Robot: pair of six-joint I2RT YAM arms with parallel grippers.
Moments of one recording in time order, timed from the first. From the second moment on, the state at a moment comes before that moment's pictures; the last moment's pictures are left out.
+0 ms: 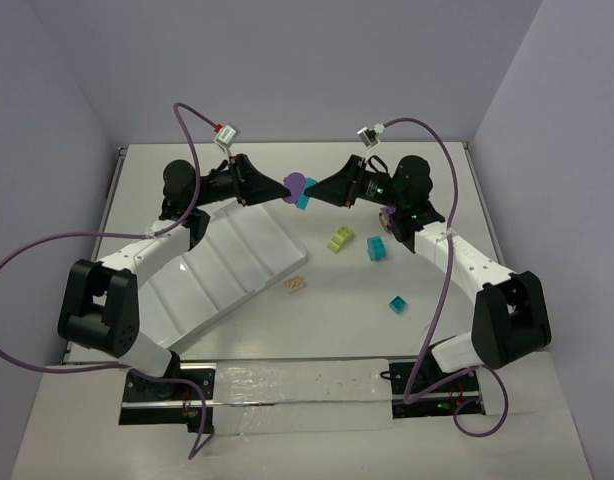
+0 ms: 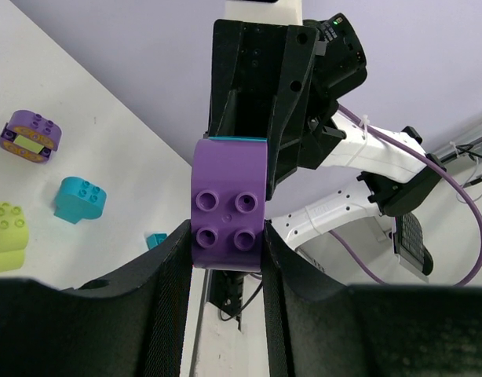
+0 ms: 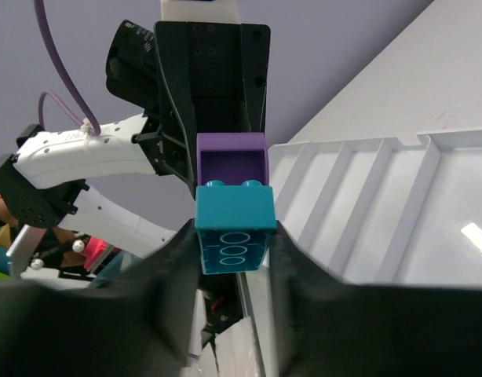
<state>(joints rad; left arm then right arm) -0.34 1.54 0.99 0.87 1.03 -1.14 0.36 1.41 0.98 0.59 -0.88 0.89</state>
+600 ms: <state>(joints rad) -0.24 1.31 1.01 0.22 0.76 -0.73 0.36 1.38 0.98 0.24 -0.71 0.66</state>
